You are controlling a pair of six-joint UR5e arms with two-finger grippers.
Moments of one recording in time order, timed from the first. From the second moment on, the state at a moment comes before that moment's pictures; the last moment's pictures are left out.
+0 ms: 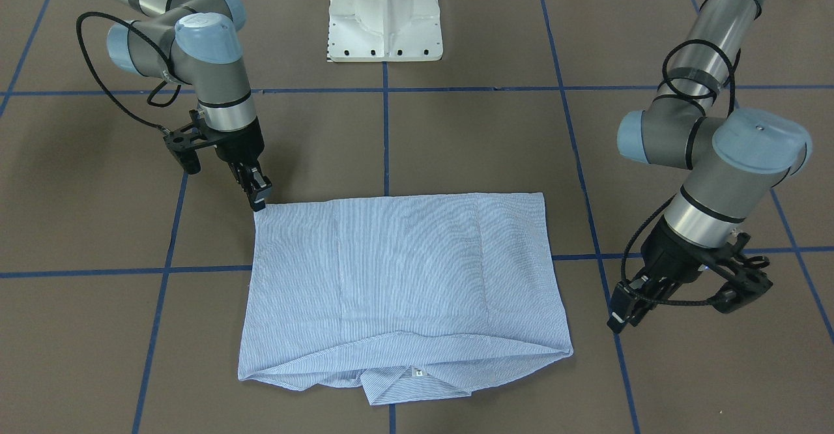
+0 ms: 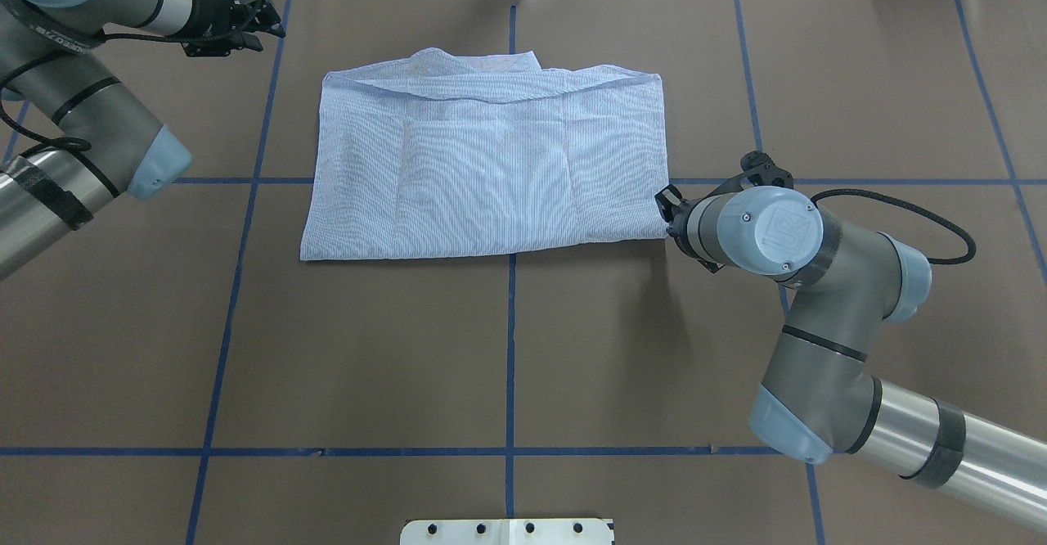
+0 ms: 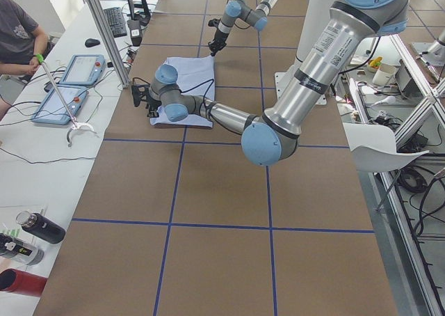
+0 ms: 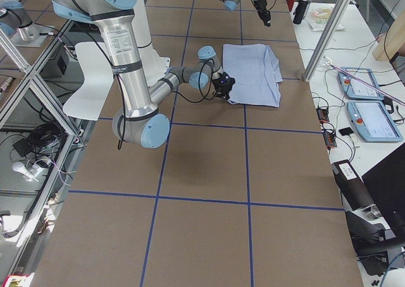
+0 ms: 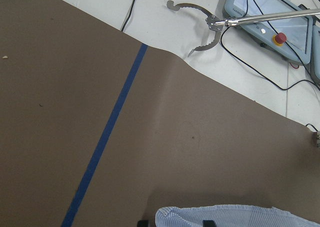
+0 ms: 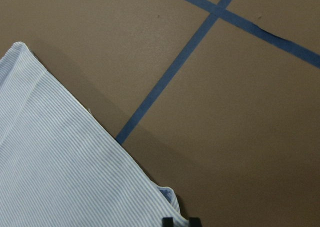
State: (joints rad) left arm -1.01 -2.15 -1.26 -2.38 -1.96 -1.41; right arm 0.54 -1.22 1.77 -1.27 1.56 2.12
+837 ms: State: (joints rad) left arm -1.01 -2.13 -1.26 -2.40 -1.95 -1.41; right arm 0.58 -1.22 1.78 -1.24 1.59 2.20
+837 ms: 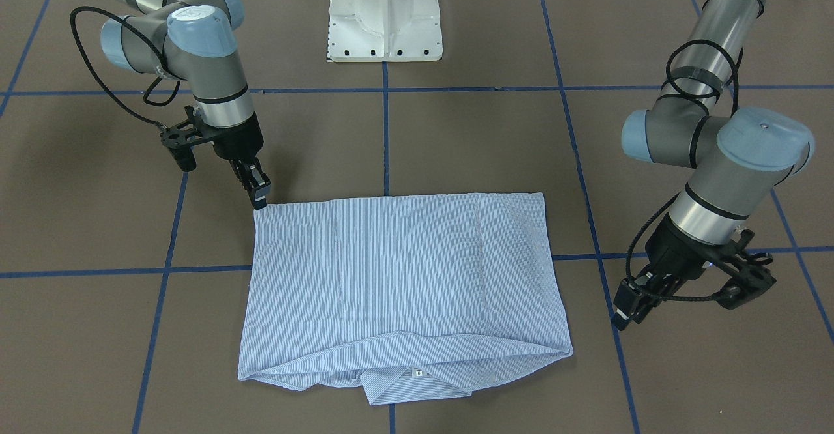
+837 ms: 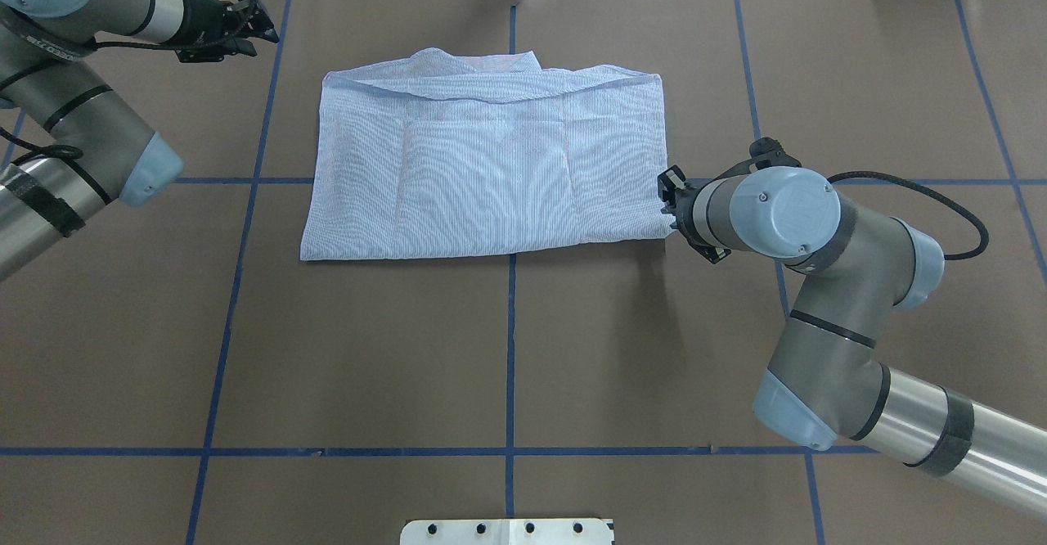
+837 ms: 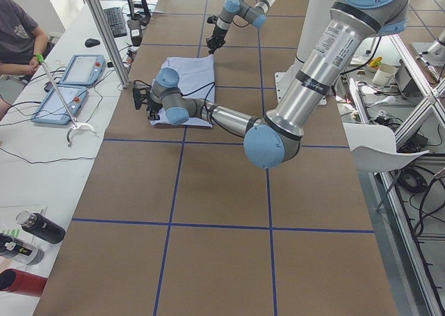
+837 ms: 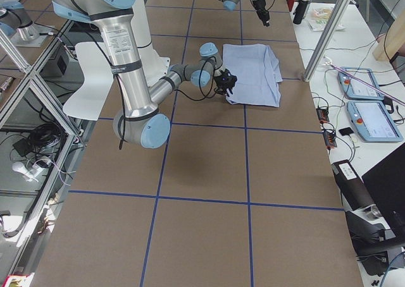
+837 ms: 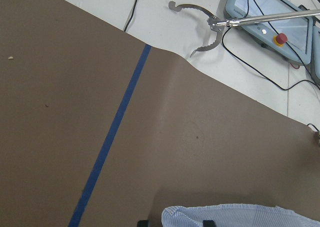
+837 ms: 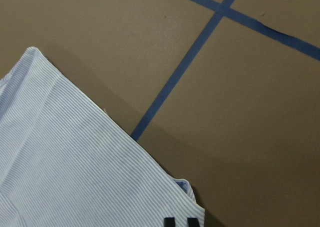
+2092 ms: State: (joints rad) left arm -1.01 -2.12 -1.28 -2.40 -1.92 -1.41; right arm 0.61 -1.21 1.72 -1.23 1.74 2.33
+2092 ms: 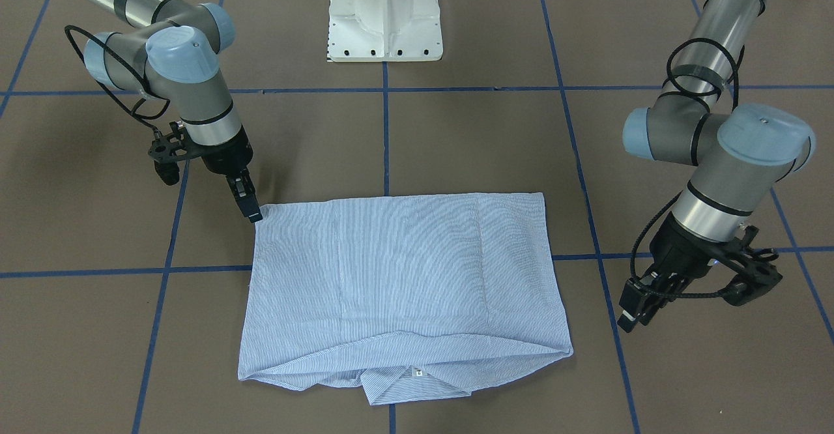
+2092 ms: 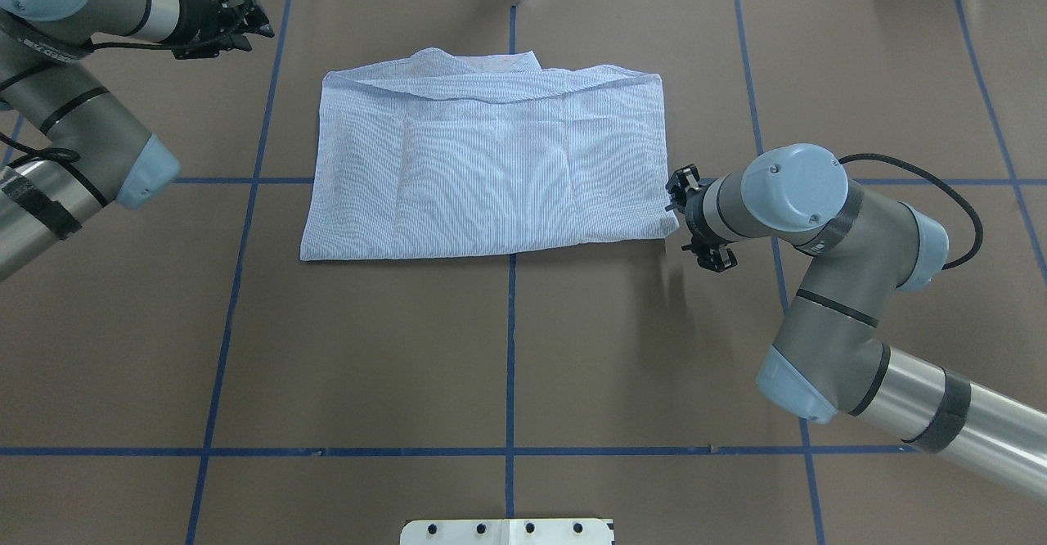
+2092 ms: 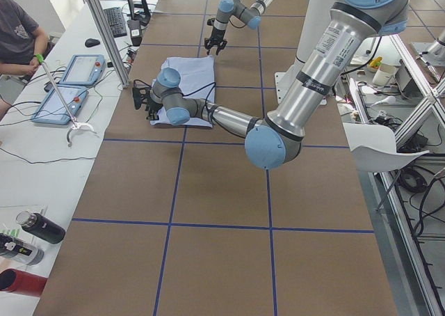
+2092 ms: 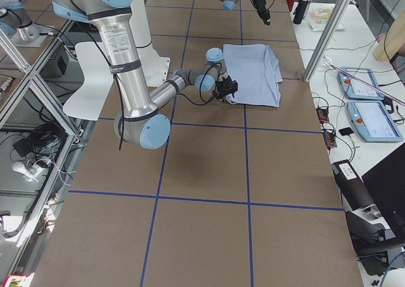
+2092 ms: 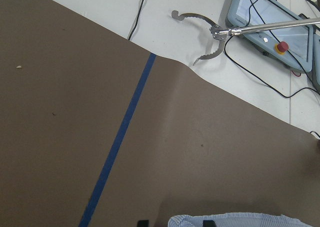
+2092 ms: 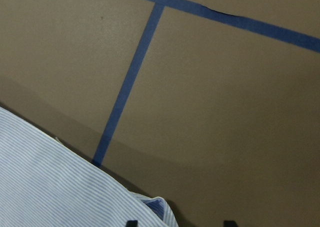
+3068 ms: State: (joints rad) left arm -1.01 -2.11 -1.29 -2.40 -1.92 -1.41; right arm 0.62 -1.17 1.68 -1.22 1.79 2.33
